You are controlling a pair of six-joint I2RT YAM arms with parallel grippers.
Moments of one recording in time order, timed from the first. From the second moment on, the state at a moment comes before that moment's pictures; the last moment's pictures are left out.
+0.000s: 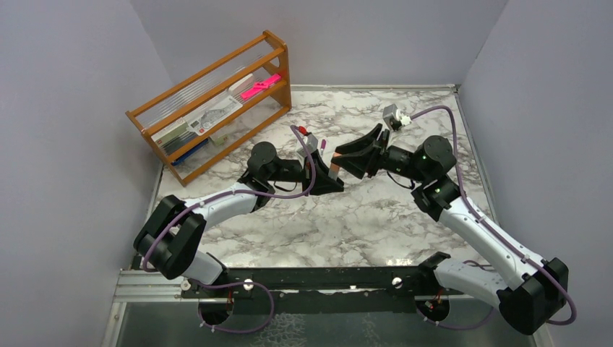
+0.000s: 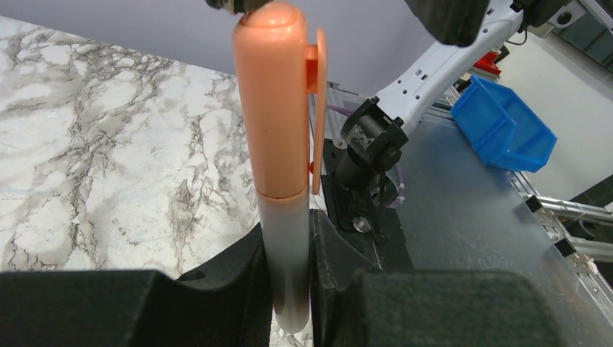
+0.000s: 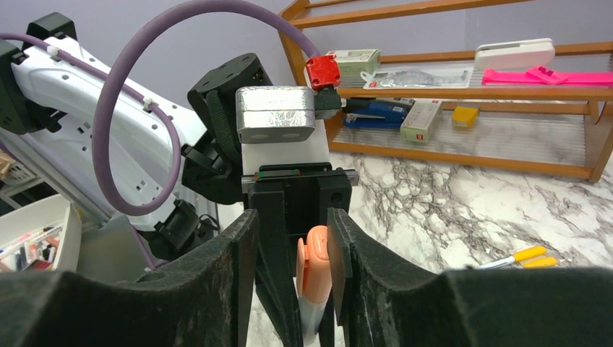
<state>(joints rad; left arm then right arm) -0.65 1.45 0.74 0.88 1.02 -0.49 0.54 1.01 0.82 0.38 -0.69 0.37</state>
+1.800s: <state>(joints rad) -0.65 1.60 1.06 0.86 1.25 -0.57 0.51 0.97 0.77 0.49 -0.64 0.30</state>
